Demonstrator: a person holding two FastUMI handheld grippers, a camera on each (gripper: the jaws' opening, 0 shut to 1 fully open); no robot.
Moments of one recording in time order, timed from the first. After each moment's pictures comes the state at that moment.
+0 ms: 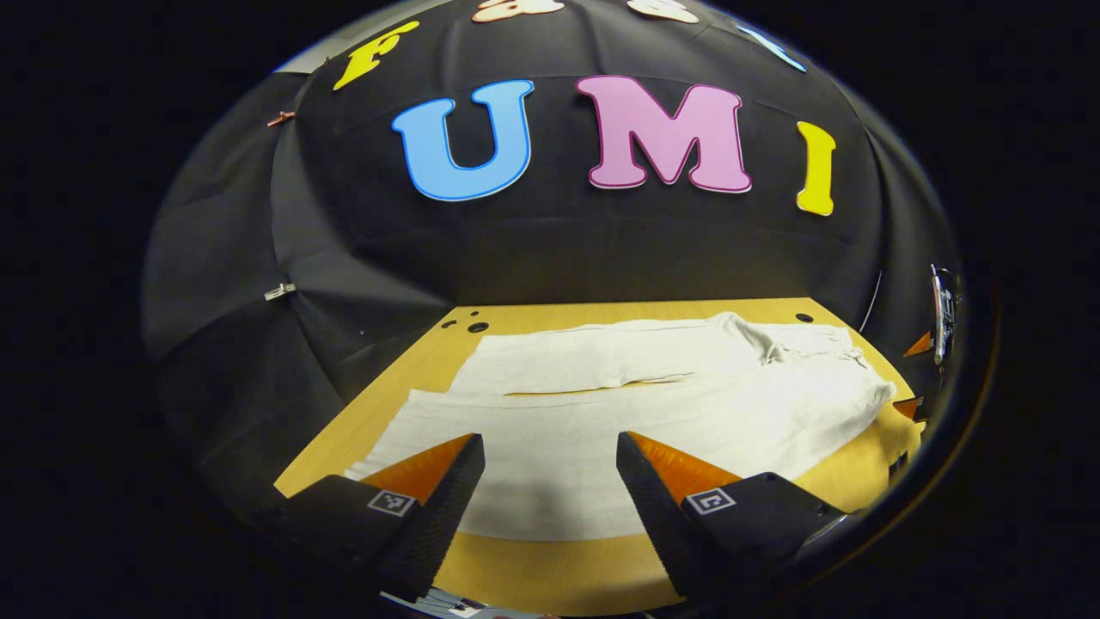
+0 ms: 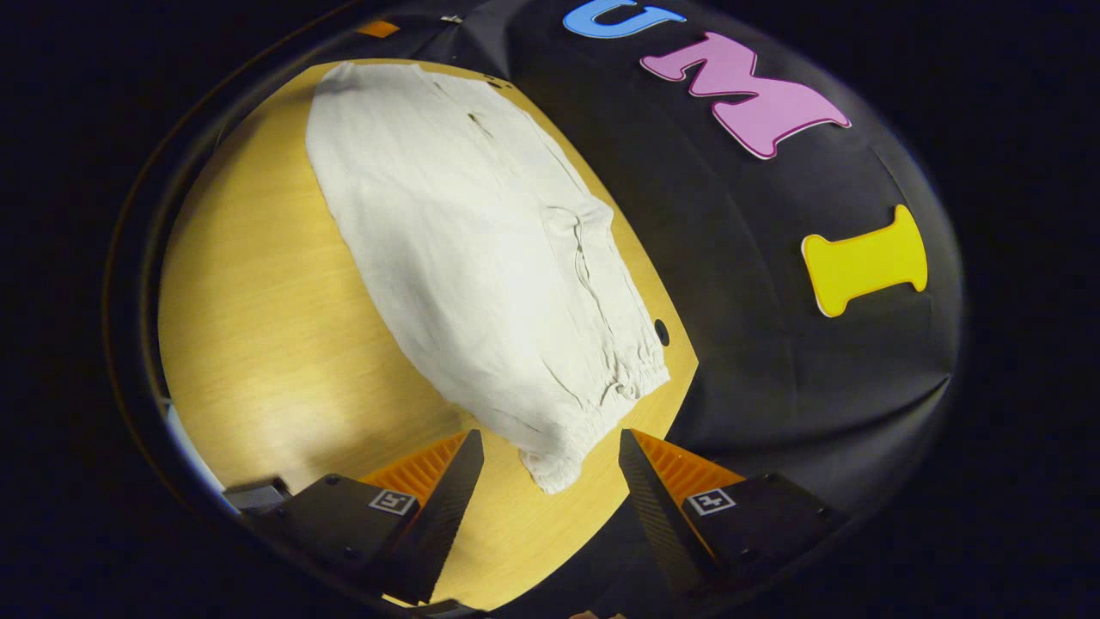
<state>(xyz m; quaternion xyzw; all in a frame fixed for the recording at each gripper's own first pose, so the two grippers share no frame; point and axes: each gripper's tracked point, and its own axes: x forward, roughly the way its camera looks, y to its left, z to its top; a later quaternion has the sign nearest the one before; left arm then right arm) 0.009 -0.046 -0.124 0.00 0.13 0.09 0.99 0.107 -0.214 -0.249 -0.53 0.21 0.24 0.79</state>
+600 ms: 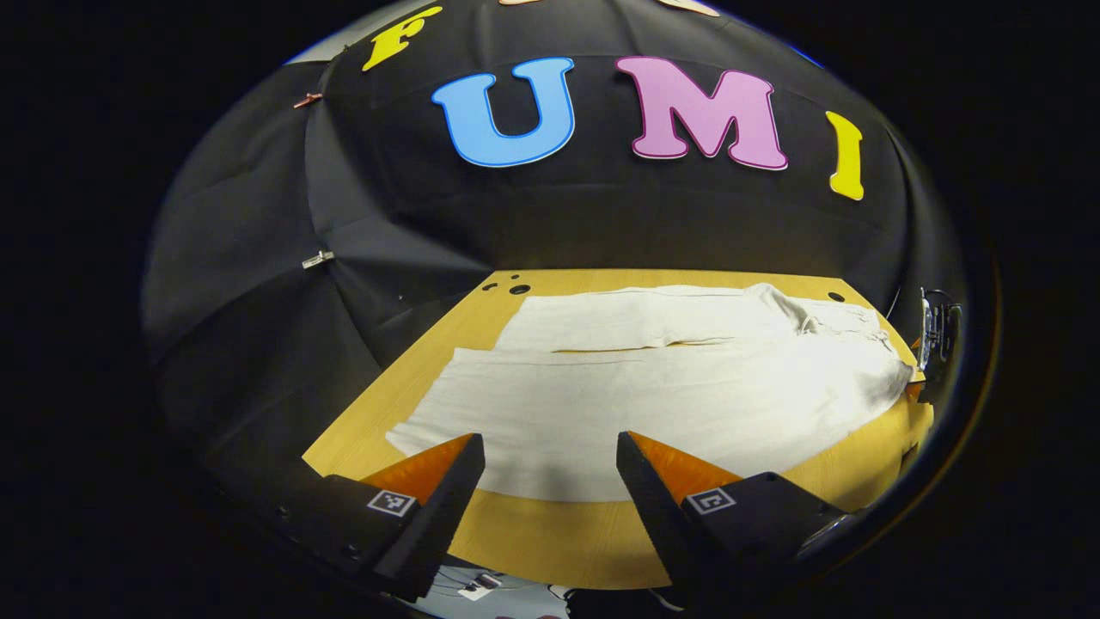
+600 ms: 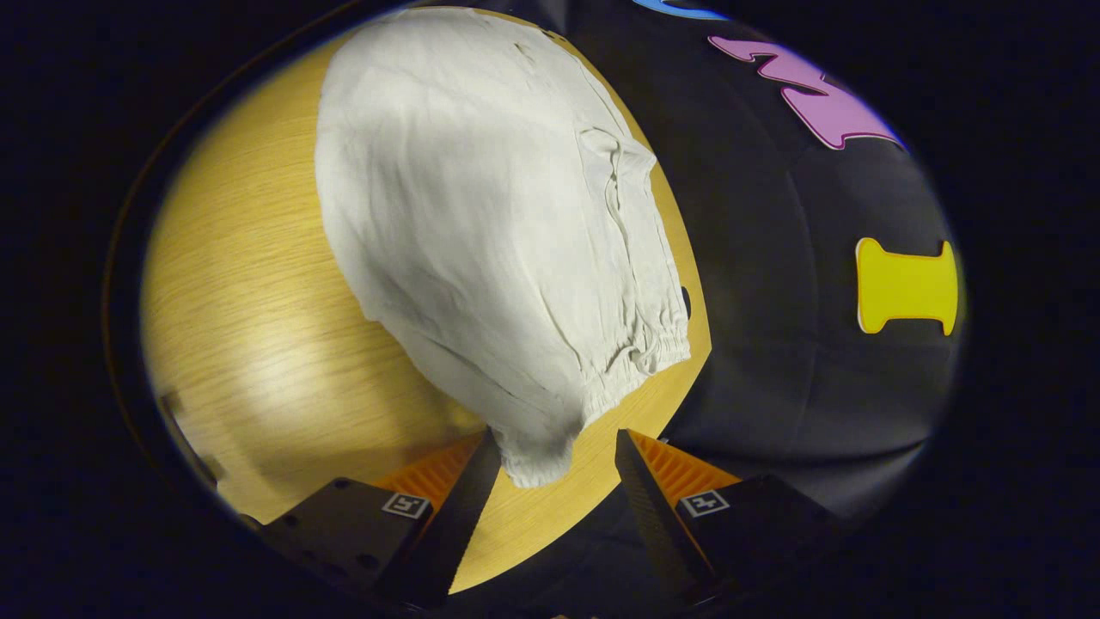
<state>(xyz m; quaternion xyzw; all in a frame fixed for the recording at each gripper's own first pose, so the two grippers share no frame) -0.028 -0.013 -0.151 -0.01 0.17 0.14 0.97 0.157 -0.250 -0.291 -0.61 0.25 0.23 0.72</state>
